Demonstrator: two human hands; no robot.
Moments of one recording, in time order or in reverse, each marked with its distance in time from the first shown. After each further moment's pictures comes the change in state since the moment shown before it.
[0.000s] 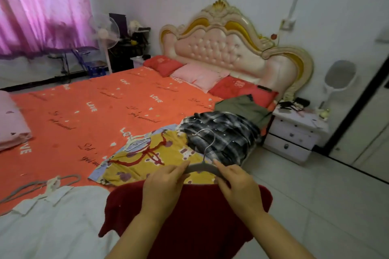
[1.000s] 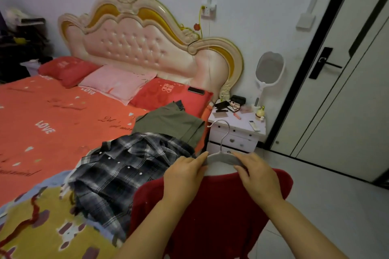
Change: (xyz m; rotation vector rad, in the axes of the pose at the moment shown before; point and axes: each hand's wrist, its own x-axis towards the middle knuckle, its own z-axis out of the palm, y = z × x) left_hand 0.331 0.208 0.421 -0.233 -0.105 0.156; right_hand 0.206 0.469 -0.143 -0.225 0.095 0.328
